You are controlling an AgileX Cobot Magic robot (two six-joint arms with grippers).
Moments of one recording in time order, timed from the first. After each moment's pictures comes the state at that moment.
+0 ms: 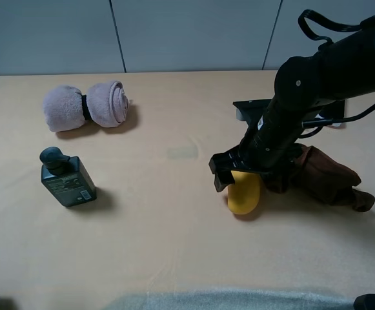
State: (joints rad) left arm -0.15 0.00 -0.49 0.14 1.06 0.00; right arm 0.61 1.82 -0.85 0.18 0.53 0.16
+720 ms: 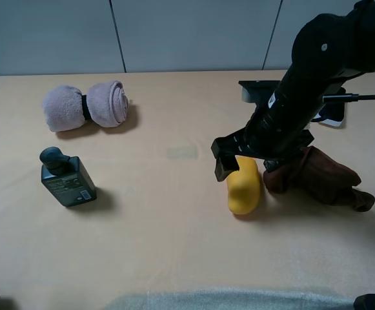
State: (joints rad) left arm -0.15 0.00 -0.49 0.14 1.06 0.00; right arm 0.61 1.69 -0.89 0.21 0.69 0.17
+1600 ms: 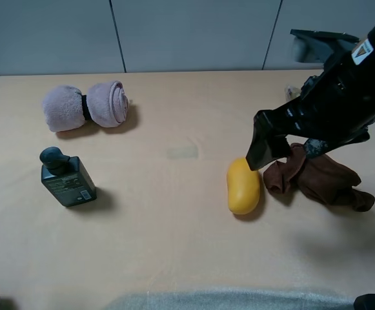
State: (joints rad) left arm -0.15 0.00 -0.49 0.14 1.06 0.00; right arm 0.61 1.30 -0.89 0.17 0.98 0.20
